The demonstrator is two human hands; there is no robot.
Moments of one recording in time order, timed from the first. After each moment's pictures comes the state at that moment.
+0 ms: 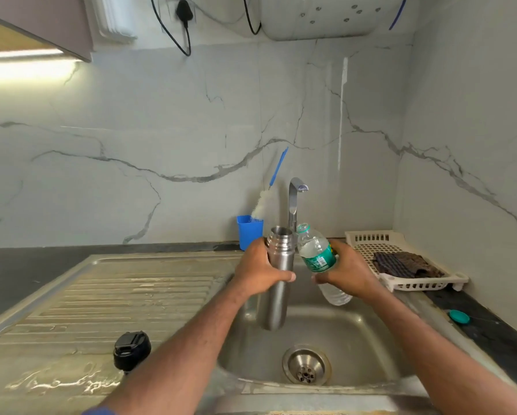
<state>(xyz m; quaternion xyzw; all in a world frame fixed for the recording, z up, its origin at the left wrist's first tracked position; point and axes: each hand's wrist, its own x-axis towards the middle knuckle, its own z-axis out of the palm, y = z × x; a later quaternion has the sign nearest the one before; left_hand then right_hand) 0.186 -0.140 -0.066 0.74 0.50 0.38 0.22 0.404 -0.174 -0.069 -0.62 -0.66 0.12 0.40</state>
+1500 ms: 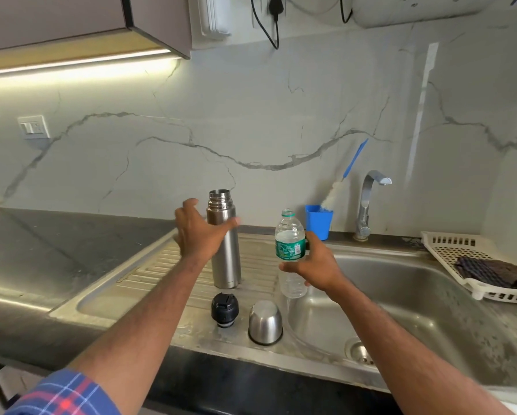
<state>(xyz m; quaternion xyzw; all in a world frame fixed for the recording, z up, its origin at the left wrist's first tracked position) -0.047 -0.176 -0.030 0.50 0.66 0.56 0.02 0.206 -0.183 -0.068 -0.48 -0.69 0.32 0.44</state>
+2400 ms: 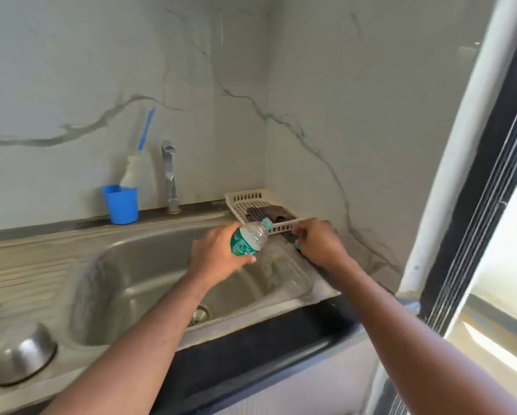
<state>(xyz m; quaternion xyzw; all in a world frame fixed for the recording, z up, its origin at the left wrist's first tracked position) 0.323 -0.219 -0.100 0.86 0.39 0.33 0.09 0.538 -0.313 -0.078 -0.81 -0.51 0.01 0.29</state>
